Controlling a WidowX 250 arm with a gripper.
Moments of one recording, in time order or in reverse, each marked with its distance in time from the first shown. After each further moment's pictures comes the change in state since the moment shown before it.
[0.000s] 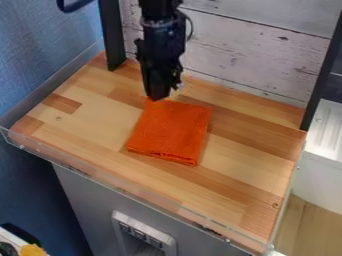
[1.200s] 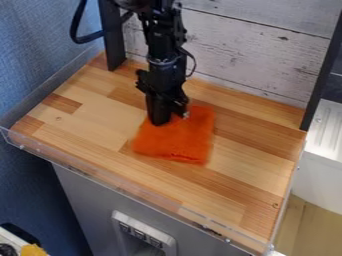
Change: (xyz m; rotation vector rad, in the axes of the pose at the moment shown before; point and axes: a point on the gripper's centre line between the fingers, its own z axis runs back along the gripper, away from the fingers) arm 0.004 -0.019 -0.045 0.016 0.016 0.162
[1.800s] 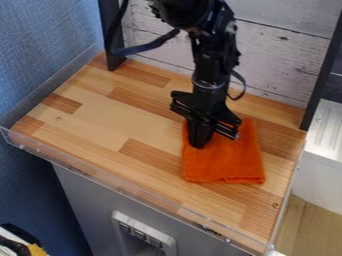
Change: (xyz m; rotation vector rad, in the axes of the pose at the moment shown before) arm 0.006 -0.072 0.000 0.008 -0.018 0.187
